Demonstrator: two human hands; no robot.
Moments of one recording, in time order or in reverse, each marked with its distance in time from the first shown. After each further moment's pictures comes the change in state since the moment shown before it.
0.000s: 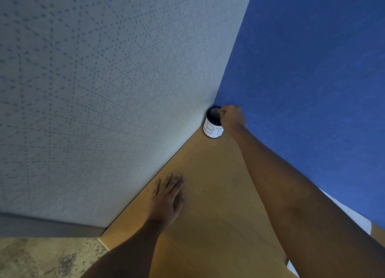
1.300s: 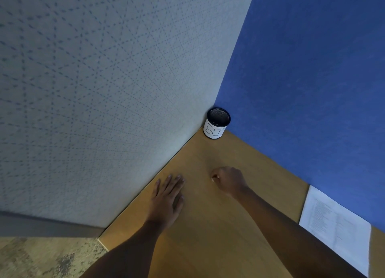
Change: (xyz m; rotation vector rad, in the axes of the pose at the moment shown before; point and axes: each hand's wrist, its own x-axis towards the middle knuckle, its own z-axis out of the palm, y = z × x) left_hand 0.000 -0.002 0.004 -0.021 0.020 0.003; right_hand -0.130 0.083 0.067 -0.333 -0.391 -0.340
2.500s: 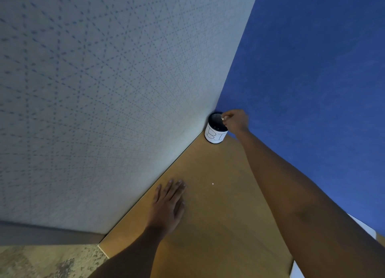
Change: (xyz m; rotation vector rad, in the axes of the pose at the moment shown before) left_hand 0.000 0.001 0.000 -0.008 0.017 0.012; right_hand 0.119 0.007 -0.132 0.807 0.441 0.413
